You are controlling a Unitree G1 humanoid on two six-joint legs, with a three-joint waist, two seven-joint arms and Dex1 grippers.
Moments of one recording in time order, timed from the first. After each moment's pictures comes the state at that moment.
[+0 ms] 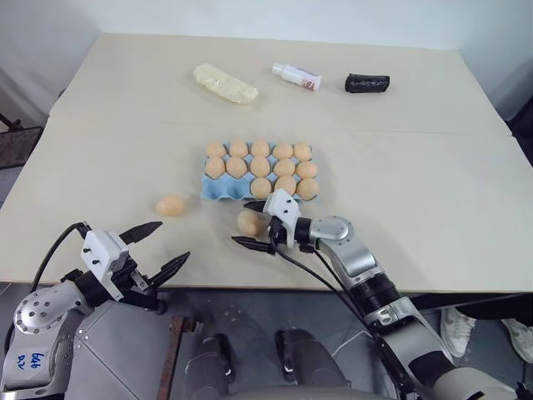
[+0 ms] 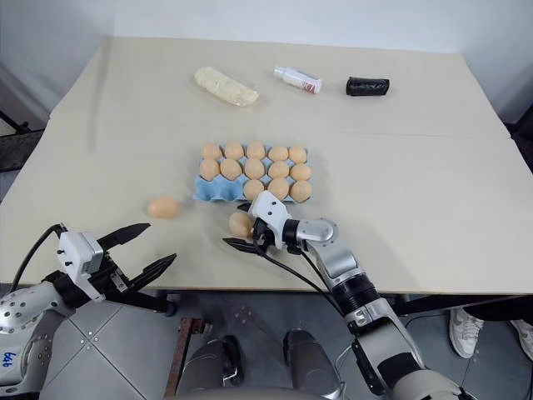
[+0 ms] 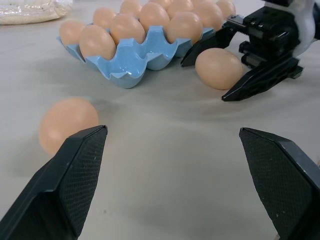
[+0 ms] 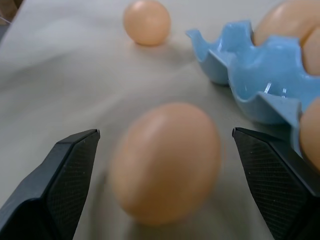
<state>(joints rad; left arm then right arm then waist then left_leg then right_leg) 0.20 0.60 0.35 -0.30 -0.44 0.12 -0.80 -0.62 -0.15 0.31 0.41 0.11 0.04 0.87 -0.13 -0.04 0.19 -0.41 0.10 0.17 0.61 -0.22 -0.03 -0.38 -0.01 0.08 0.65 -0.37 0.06</state>
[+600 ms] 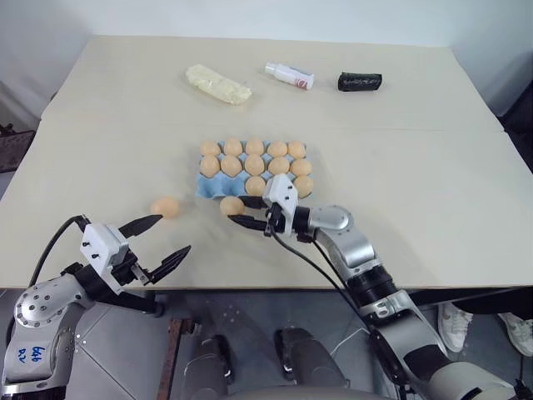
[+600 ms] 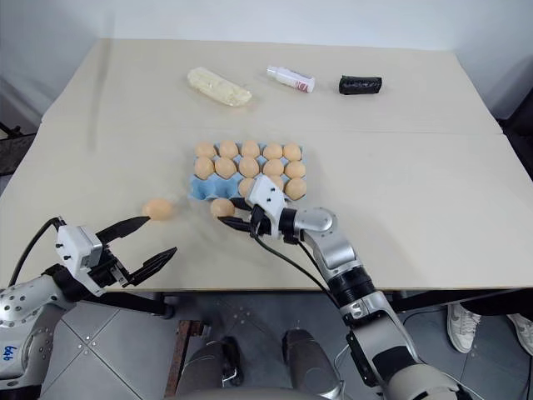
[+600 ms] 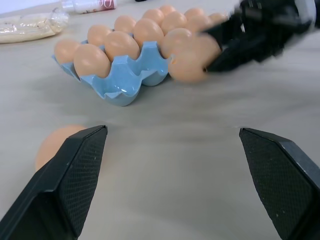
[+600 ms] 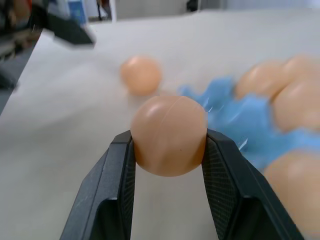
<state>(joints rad) 0.16 0.60 0.35 -0.30 -0.44 0.12 -0.80 -0.70 -0.12 0.25 0.35 0.18 0.08 0.90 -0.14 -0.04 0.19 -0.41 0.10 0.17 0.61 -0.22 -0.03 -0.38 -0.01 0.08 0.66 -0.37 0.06</state>
